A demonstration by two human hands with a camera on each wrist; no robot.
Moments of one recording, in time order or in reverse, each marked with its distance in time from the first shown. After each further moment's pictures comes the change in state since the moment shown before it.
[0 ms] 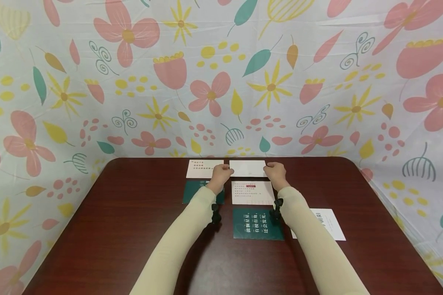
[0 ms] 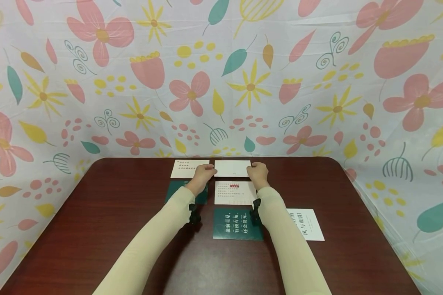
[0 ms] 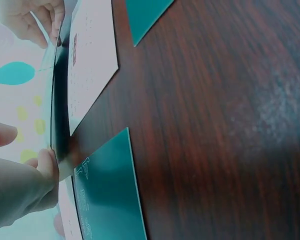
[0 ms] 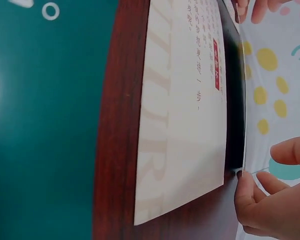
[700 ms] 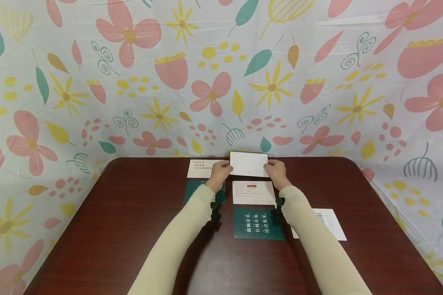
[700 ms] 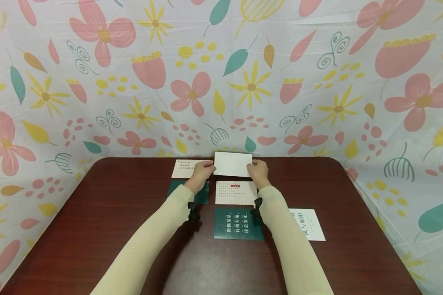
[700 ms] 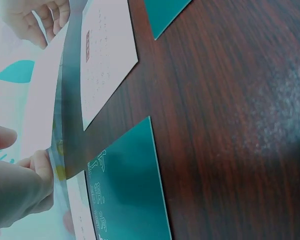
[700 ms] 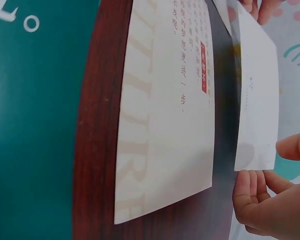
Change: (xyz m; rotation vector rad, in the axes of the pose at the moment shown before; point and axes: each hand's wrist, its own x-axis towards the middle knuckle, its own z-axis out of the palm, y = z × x) left_hand 0.000 0.005 -0.006 -0.044 0.005 0.050; right_hand 0.001 -0.006 -0.001 0.037 -0.024 -0.023
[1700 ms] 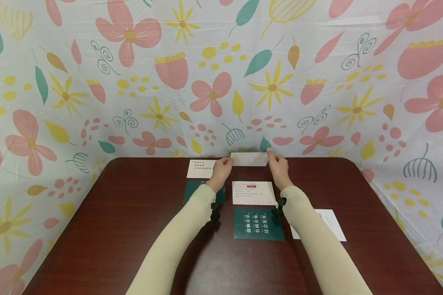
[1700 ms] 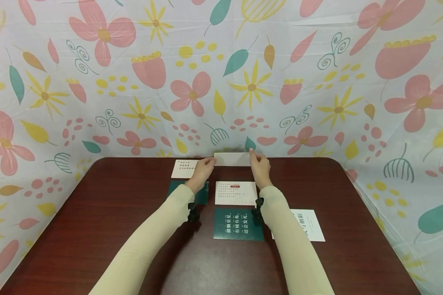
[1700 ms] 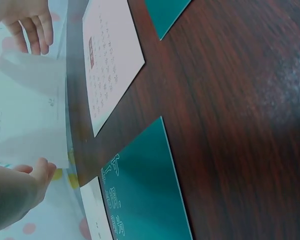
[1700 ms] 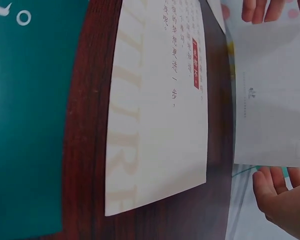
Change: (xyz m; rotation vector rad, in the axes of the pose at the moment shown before) left_hand 0.002 0.008 0.005 0.106 0.044 0.126; right_hand -0.001 -0.004 -0.007 0.145 0.076 -0.115
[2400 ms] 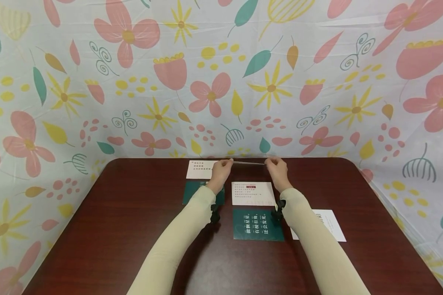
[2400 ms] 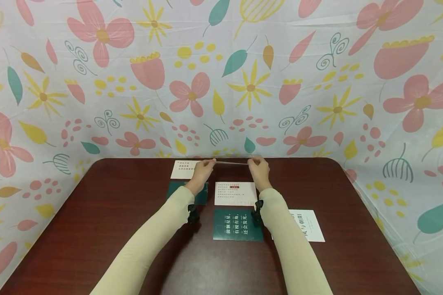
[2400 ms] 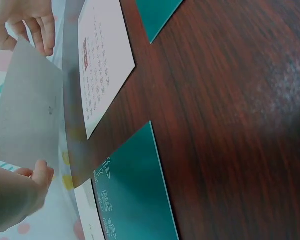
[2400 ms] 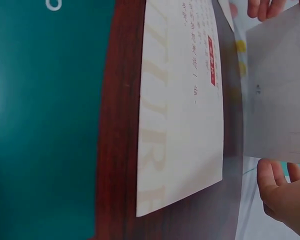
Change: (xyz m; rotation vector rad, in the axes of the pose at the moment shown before) left_hand -0.001 -0.005 0.001 -0.050 0.016 -0.060; right_hand -0.003 0.009 0.002 0.016 -0.009 0.006
